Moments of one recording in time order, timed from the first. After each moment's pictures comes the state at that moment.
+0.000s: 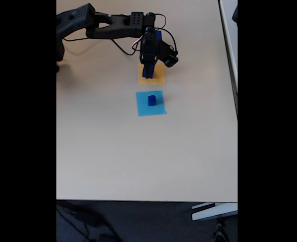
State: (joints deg) arm 6.2 35.2 25.1 92.8 88.5
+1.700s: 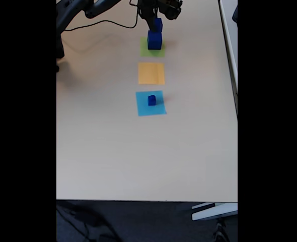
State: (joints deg) arm -10.5 45.7 15.6 94.2 109.4
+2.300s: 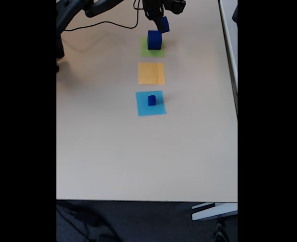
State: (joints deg) arm -13.3 45.7 21.1 84.5 100.5
